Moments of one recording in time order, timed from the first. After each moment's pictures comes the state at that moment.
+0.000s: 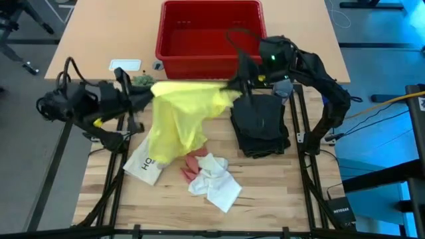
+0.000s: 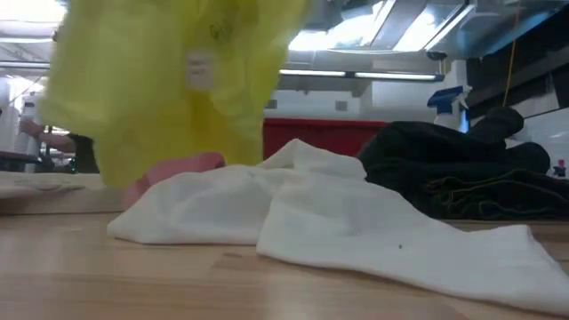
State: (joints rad) left arm -0.37 1.04 1.47 -0.12 -0.78 0.30; right arm -0.25 1.71 2.35 -1.07 -0.29 -0.27
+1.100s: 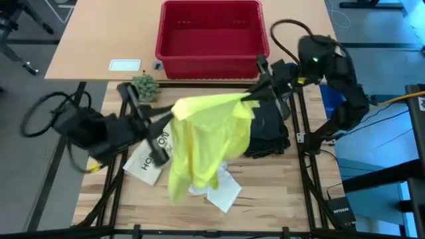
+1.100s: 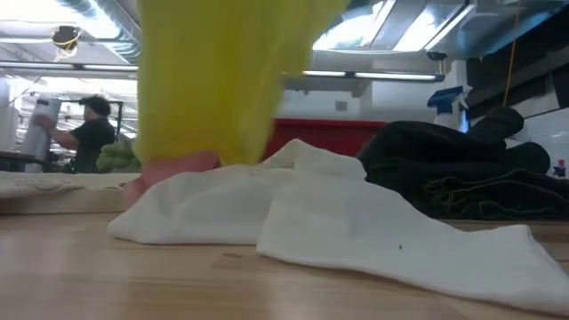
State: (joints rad) left arm -0.61 1.64 2.25 -0.08 -1.03 0.84; right arm -0.16 1.57 2.36 -1.01 -0.46 -0.14
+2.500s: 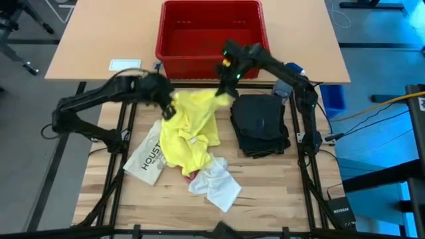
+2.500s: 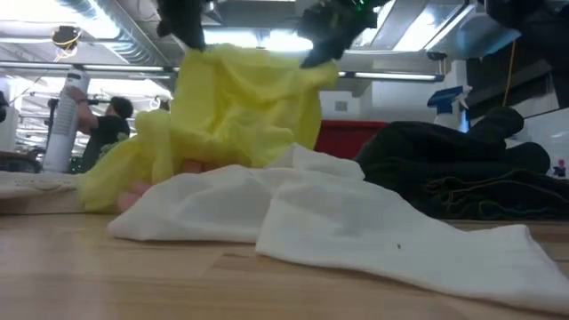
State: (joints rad) left arm 0.31 1.26 1.40 -1.07 -0.23 -0.17; right arm -0.56 2.05 2.20 -1.28 -0.72 -0.45
